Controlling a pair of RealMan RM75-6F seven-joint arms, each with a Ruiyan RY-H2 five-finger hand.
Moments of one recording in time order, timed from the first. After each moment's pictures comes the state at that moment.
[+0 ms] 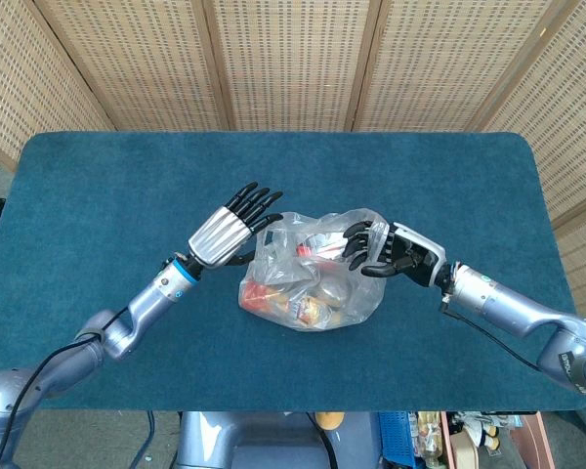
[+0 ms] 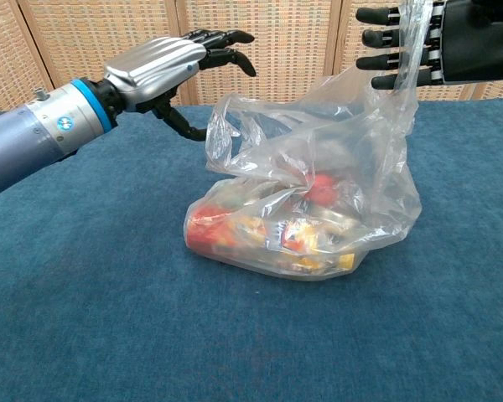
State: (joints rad) left arm -0.94 -1.82 -0.20 -0.72 1.74 1.19 -0.25; right arm 1.03 -1.03 -0.15 -1.41 -1.77 0.98 2.31
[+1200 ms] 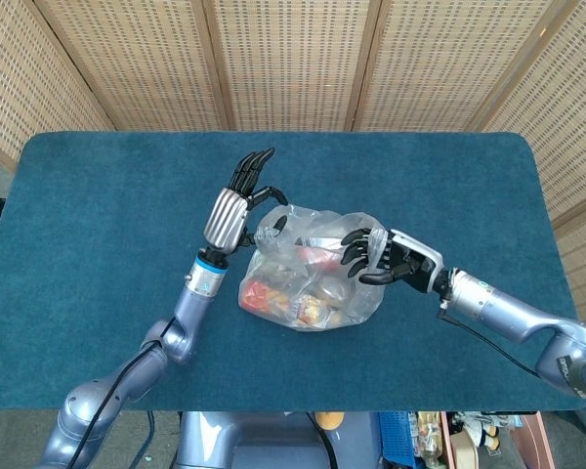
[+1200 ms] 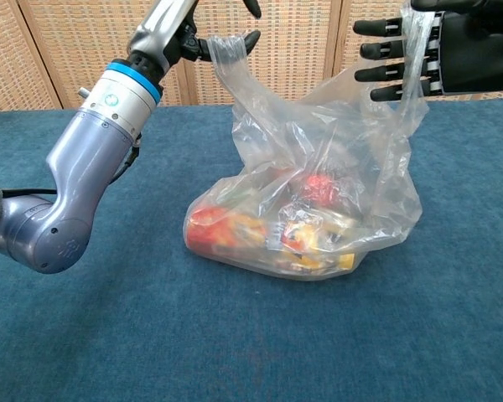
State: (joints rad) left arm -1.08 -2.13 -0.36 -0.41 1.47 1.41 -0.67; right arm 1.03 -1.03 -0.17 -1.44 -1.75 0.99 2.26
